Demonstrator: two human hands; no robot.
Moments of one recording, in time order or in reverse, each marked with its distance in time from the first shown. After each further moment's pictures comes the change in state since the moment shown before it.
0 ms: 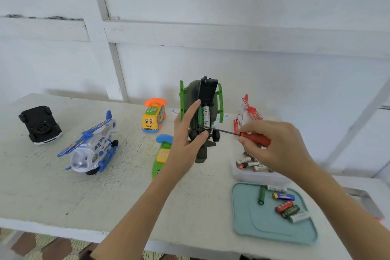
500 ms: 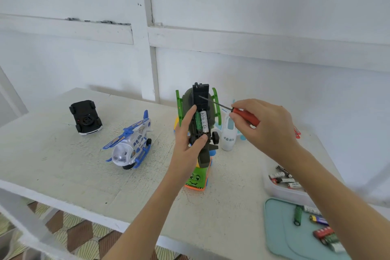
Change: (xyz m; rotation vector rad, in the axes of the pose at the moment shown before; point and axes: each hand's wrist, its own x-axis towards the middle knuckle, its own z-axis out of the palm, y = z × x) left_hand -0.011 -0.010 -0.067 -0.145 0.186 -0.053; right_hand 0.075 -0.053 0.060 0.014 0.202 -0.251
